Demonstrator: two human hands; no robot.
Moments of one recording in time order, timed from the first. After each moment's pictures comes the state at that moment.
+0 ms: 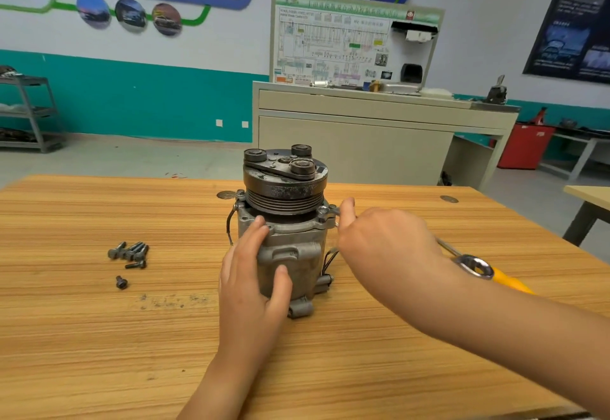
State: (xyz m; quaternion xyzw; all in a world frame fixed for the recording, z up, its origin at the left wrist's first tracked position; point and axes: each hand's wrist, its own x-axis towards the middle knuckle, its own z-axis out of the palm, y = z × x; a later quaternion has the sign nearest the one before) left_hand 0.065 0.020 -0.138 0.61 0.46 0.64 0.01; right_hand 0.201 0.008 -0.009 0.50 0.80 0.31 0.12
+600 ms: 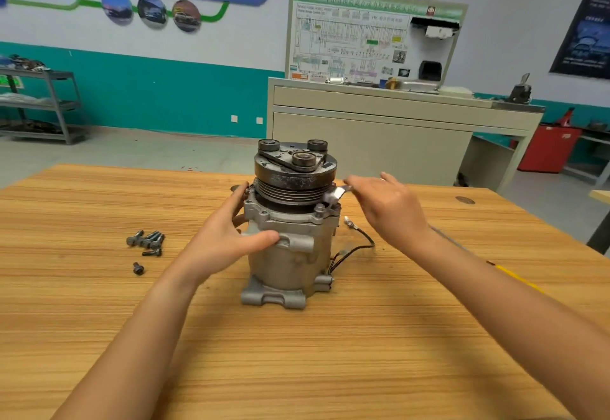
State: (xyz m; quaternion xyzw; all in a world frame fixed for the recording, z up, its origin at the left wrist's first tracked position) left_hand -0.009 0.063 -0.091 0.62 0.52 0.49 0.33; right_hand 0.238 0.113 -0.052 0.36 0.84 0.24 -0.34
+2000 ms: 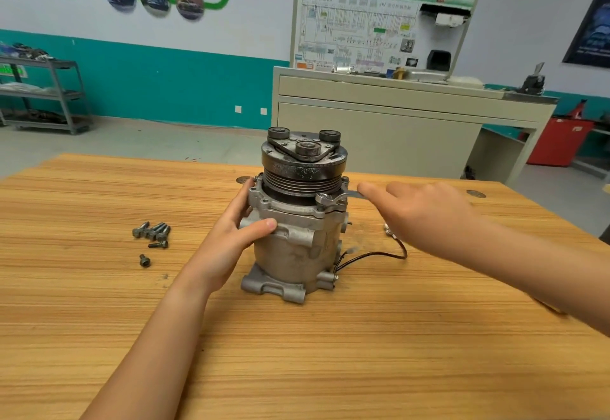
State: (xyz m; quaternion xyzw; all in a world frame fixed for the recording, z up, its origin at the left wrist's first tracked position) left_hand -0.008 0.063 -0.110 0.54 0.40 0.58 0.46; right_hand 0.239 0.063 -0.019 0.38 0.86 0.33 -0.08
